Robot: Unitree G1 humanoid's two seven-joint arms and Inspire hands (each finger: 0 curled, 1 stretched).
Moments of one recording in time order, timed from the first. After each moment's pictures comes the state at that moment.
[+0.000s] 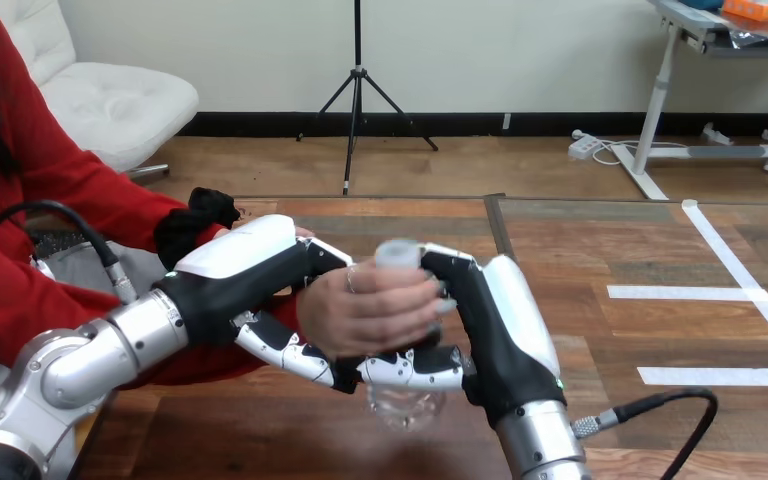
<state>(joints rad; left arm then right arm) -0.51 0.58 -0.25 0.79 0.36 -0.94 -0.32 0.07 0.00 0.31 -0.06 -0.56 -0.11 -0.14</state>
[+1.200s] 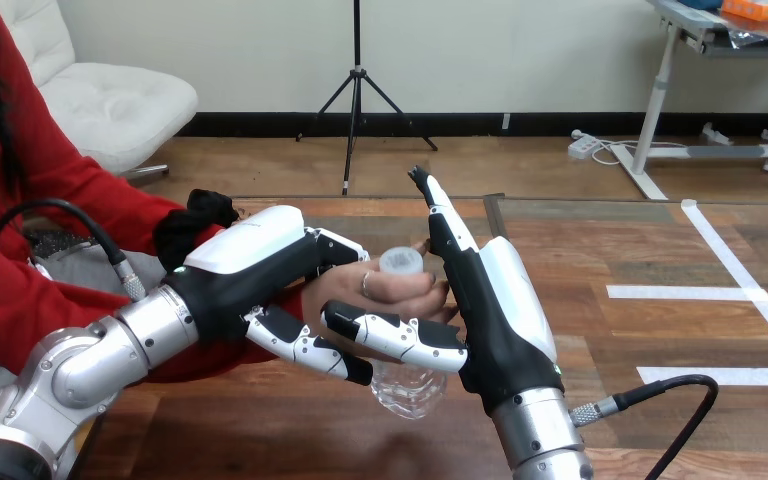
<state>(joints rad) -0.51 0.57 -0.26 0.79 0.37 -0.96 -0.28 0.06 0.00 0.31 -0.12 -0.55 -0.07 -0.13</state>
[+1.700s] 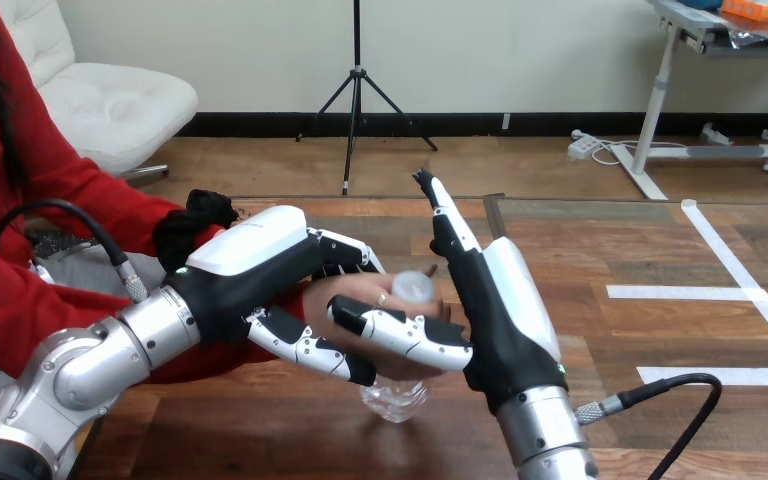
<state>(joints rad) -0.51 0.57 -0.26 0.79 0.41 -0.98 -0.25 0.06 -0.01 0.30 -0.14 -0.53 -0.05 -0.11</state>
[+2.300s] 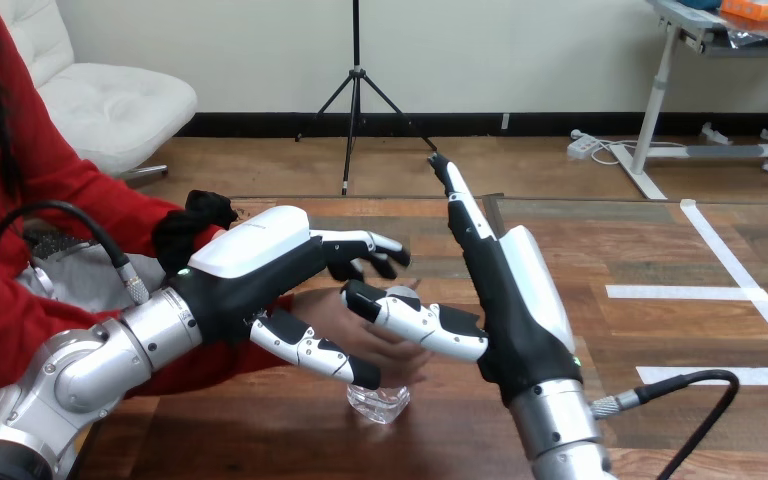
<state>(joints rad) -0.51 0.57 -0.26 0.79 0.42 -1.01 -0.22 0.07 -0.03 0.28 -0.17 -0.50 -0.07 -0.10</state>
